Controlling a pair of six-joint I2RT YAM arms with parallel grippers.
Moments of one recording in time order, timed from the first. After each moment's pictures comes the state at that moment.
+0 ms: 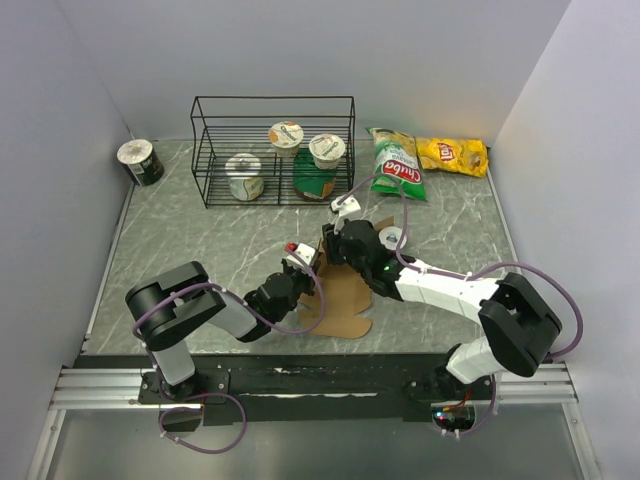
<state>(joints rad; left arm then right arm) -0.98 1.73 0.44 1.17 -0.42 -0.13 0.79 1.44 0.79 0.20 0.27 0.23</state>
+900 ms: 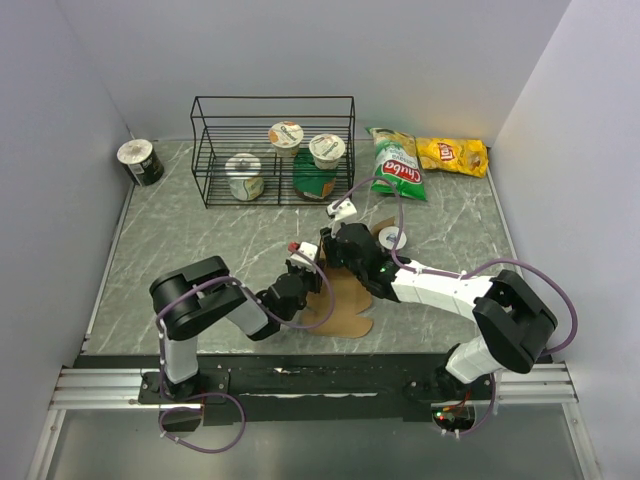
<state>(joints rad) -0.98 1.86 0.51 1.21 -0.51 -0.20 0.81 1.47 0.79 0.18 0.31 0.21</state>
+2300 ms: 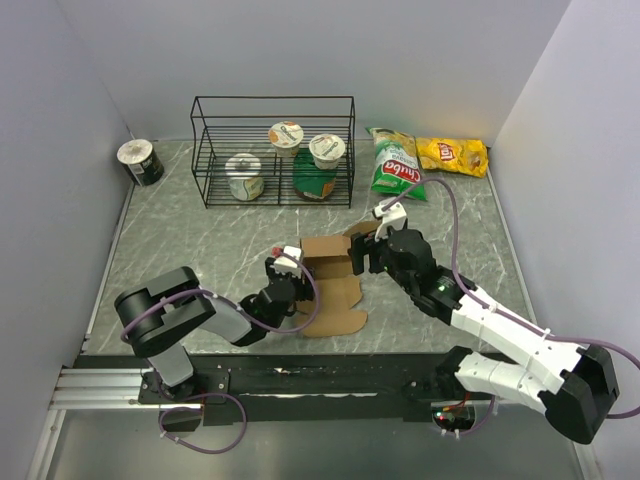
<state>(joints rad) -1.00 1.67 0.40 0.97 -0.61 -0.33 0.74 0.97 0.71 -0.14 0.28 0.19</state>
